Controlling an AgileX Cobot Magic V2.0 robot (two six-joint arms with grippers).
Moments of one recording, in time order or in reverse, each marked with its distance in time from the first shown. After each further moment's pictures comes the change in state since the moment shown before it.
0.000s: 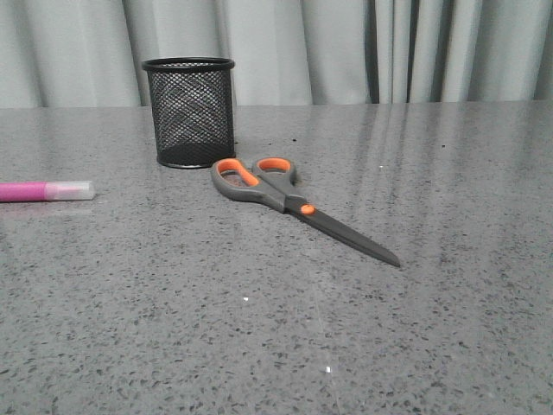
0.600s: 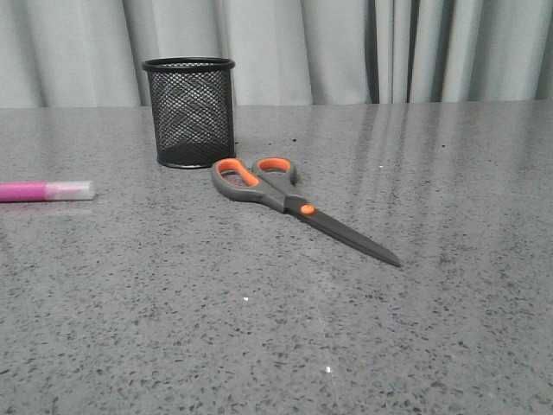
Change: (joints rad) left arm 0.000 0.000 0.000 0.000 0.000 0.000; right arm 0.000 0.000 0.000 0.000 0.000 0.000
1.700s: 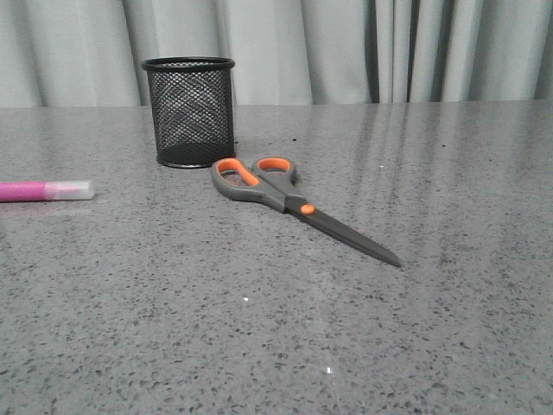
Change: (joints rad) left arm 0.000 0.000 0.000 -0.610 -0.014 -0.004; right arm 0.000 0.000 0.000 0.530 -0.118 0.000
